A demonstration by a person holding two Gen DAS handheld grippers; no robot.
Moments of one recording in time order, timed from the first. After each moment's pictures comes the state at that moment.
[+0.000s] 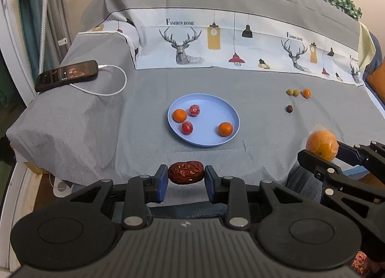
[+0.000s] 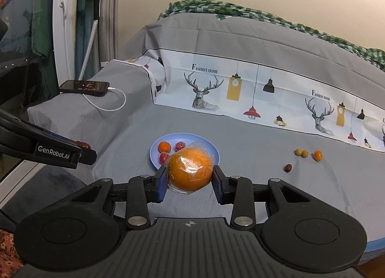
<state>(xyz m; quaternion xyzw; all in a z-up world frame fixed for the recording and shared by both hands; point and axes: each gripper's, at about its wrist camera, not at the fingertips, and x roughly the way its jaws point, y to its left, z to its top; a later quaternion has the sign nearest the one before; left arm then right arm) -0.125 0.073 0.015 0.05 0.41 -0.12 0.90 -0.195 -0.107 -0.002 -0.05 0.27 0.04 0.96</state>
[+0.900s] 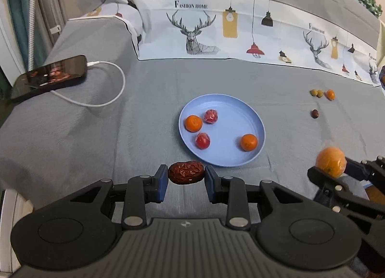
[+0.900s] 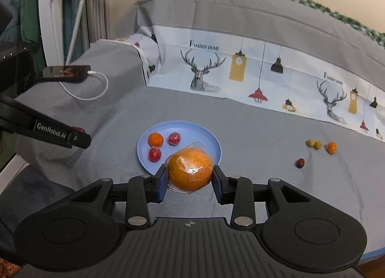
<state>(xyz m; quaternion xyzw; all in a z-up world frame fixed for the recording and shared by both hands) -0.002 0.072 -0.019 0.05 0.45 -0.10 0.88 -0.098 -0.112 -0.036 -0.05 0.33 0.04 0.94</state>
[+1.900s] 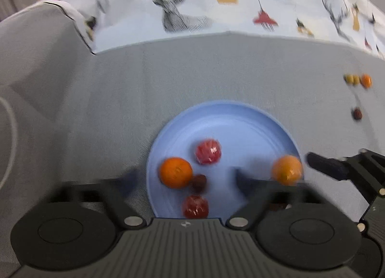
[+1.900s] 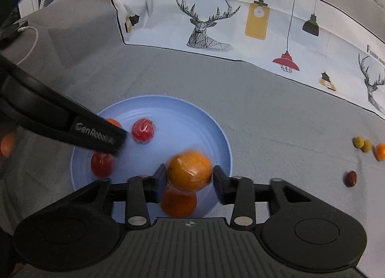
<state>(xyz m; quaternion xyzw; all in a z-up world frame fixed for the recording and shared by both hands) 0.164 0.000 -0.124 0.10 0.48 -0.11 0.86 0.087 -0.130 -0.151 -0.06 0.41 0.05 0.91</state>
